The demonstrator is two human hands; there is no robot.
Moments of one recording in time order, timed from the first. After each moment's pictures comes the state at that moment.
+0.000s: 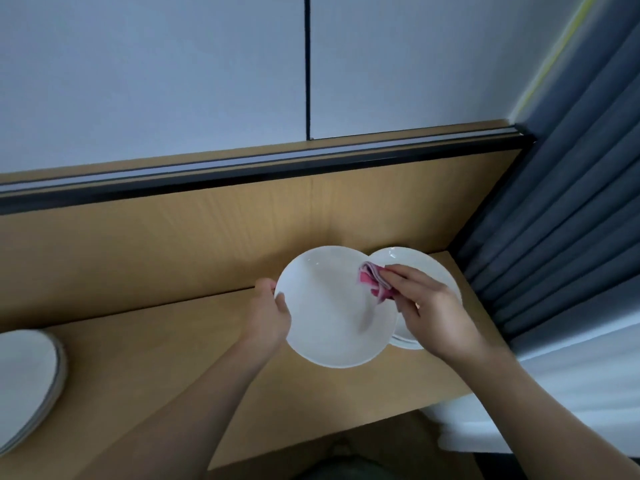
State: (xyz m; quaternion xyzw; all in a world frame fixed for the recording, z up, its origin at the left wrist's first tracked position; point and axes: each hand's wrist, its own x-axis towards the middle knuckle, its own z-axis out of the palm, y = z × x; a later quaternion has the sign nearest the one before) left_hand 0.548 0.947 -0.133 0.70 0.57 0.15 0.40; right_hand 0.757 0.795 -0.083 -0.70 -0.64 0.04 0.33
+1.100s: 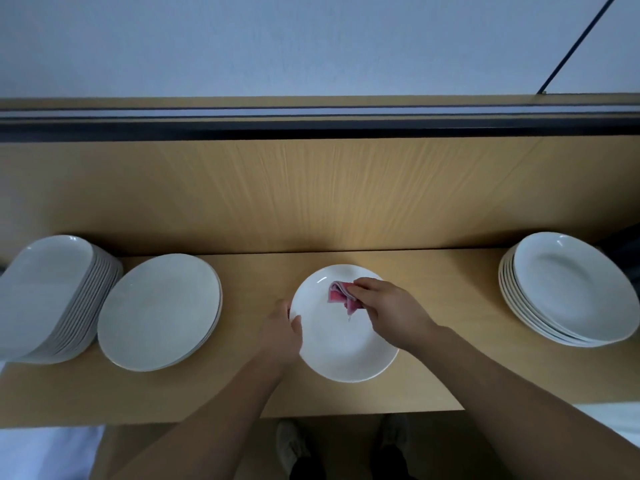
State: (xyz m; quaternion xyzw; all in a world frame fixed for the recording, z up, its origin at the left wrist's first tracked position) left_hand 0.302 0.987 -0.211 0.66 0.63 0.06 0.40; right_hand 0.519 0.935 -0.179 -0.63 -0.73 0.20 0.17
